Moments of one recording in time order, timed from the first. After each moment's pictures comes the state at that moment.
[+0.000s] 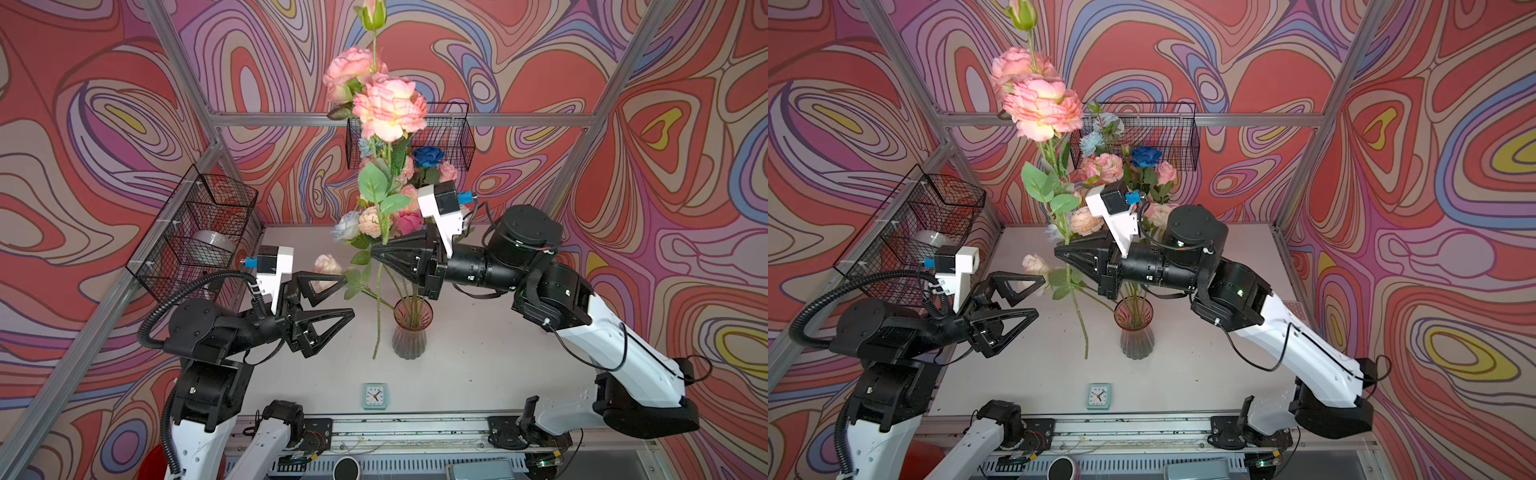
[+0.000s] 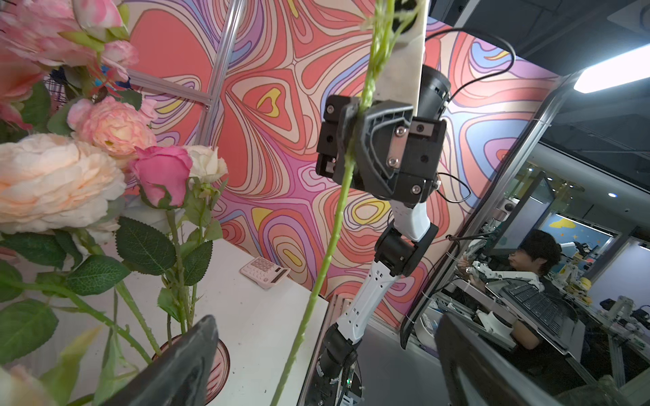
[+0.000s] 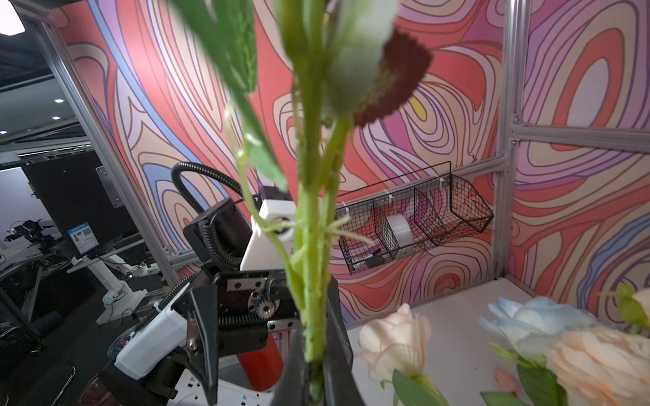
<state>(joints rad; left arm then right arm) -0.19 0.65 1.16 -0.22 1.03 -0.69 1.03 1.37 1.87 -0.40 -0.35 0.25</state>
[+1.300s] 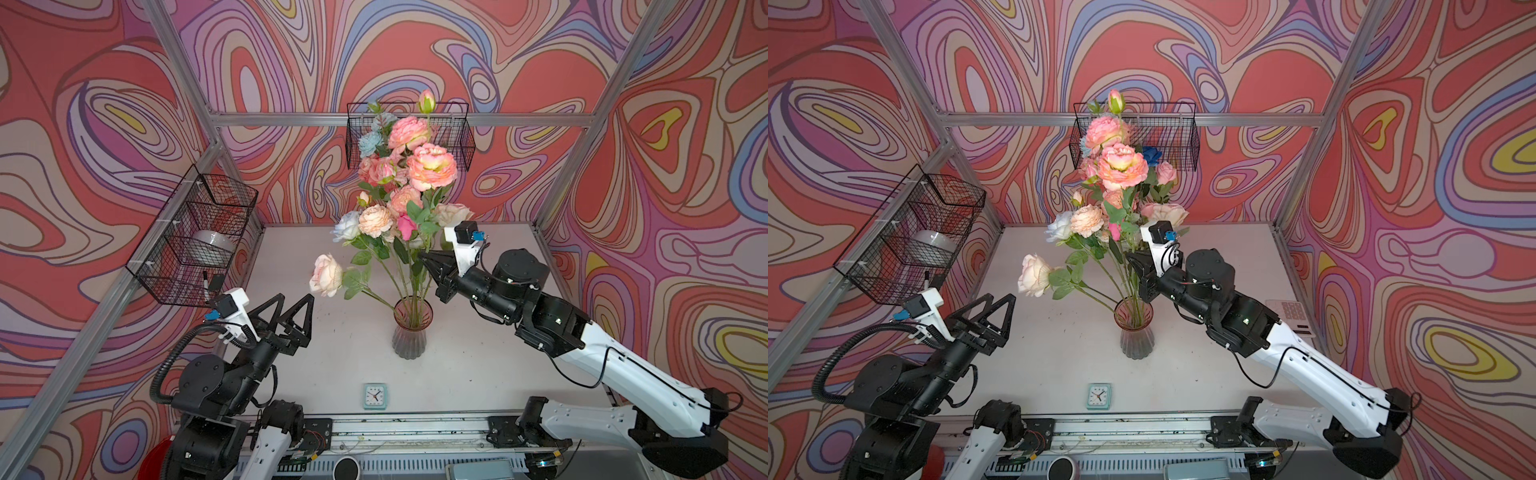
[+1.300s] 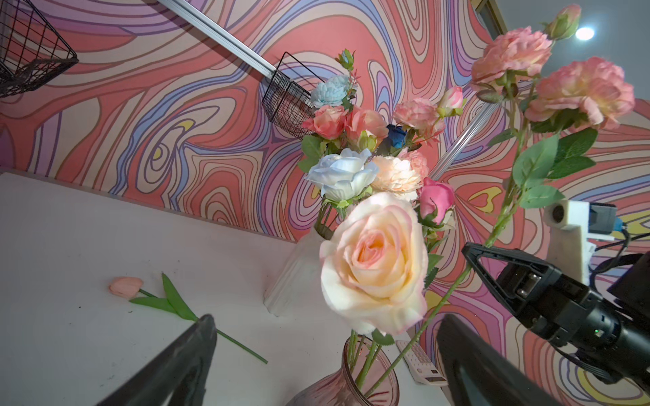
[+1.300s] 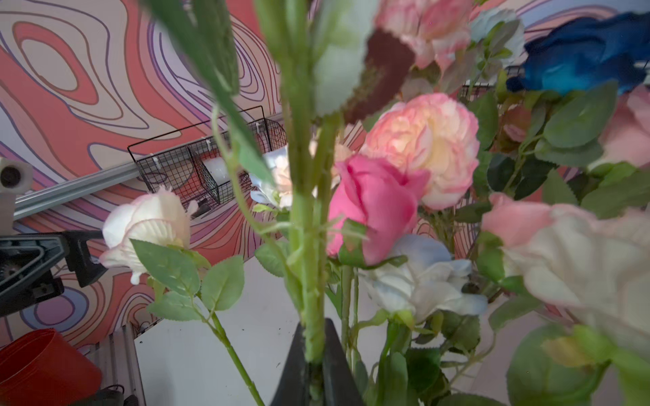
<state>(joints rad) -0.19 0.30 0.91 -0.53 0.19 -0.61 0.90 1.11 1.27 -0.24 0.06 0.15</state>
